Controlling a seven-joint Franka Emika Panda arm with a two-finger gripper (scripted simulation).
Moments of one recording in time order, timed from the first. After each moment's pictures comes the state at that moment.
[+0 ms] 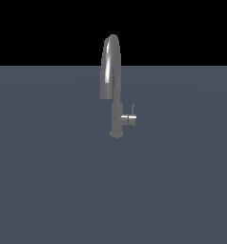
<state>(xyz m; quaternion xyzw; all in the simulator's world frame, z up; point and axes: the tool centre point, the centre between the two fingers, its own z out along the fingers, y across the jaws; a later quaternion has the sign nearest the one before) -0.170 -0.012 0.456 -0.98 0.13 0.12 0.12</state>
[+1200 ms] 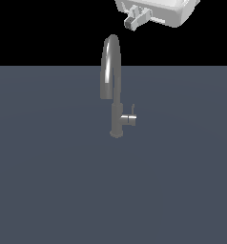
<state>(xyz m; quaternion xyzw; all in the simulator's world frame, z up) -0.032 -0.042 0.379 -0.86 0.31 0.27 0.30</state>
